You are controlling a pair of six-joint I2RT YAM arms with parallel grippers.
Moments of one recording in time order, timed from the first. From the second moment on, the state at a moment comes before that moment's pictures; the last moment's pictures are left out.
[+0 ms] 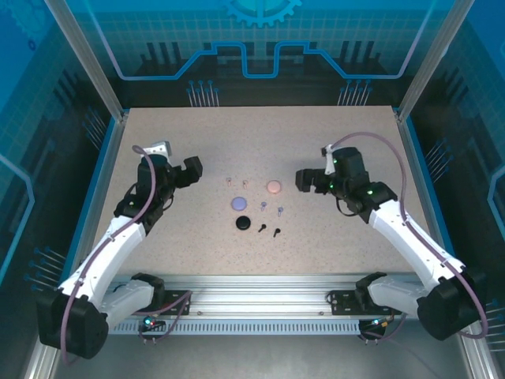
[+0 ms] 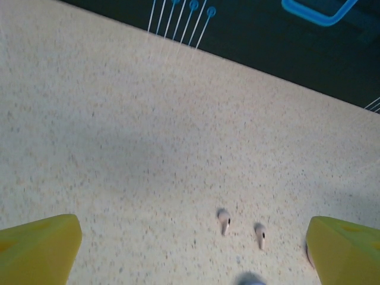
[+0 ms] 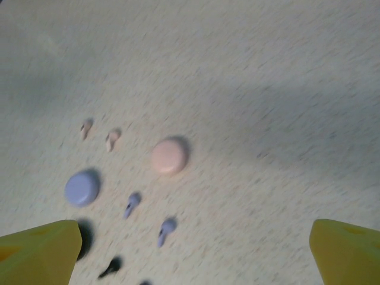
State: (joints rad) left arm -0.21 1.01 0.78 -0.28 -0.12 -0.49; right arm 0.44 1.13 0.94 -0.54 0.00 0.35
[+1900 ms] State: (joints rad) left arm 0.08 0.96 0.70 -0.41 0.12 -0.92; right arm 0.97 2.11 1.63 -0.91 0.08 0.59
